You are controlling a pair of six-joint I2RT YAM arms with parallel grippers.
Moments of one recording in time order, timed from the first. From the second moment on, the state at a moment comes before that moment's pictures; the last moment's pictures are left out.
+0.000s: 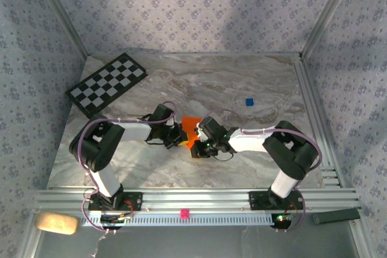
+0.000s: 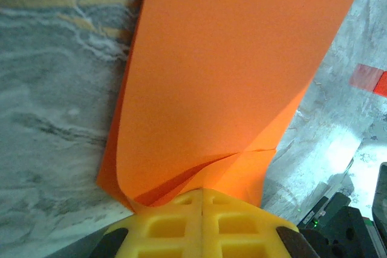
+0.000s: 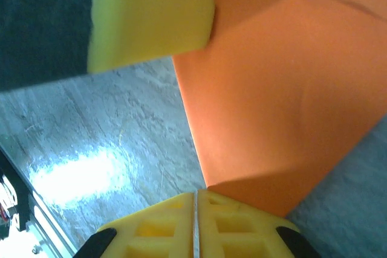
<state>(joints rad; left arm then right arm) -0.59 1.72 0.74 -0.04 0.58 -0.99 0.85 1.67 0.74 -0.07 -0.43 0.69</state>
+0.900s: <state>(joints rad) -0.59 1.73 0.73 -0.01 0.58 -1.03 0.79 1.57 0.76 -0.12 -0.43 0.76</state>
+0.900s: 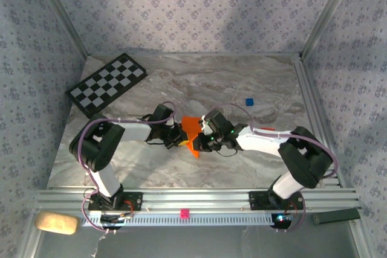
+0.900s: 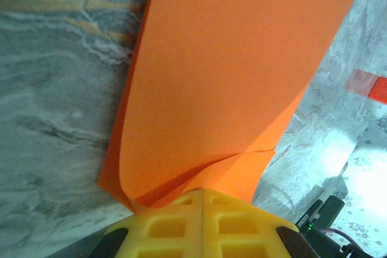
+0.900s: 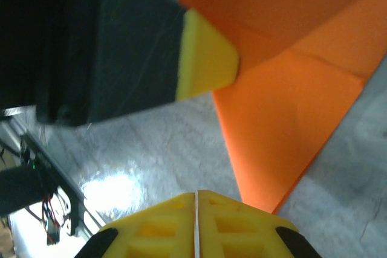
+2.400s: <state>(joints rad) -0.66 1.67 0.81 -0.07 0.56 -0.97 0.68 1.75 0.75 -0.04 -0.67 0.71</state>
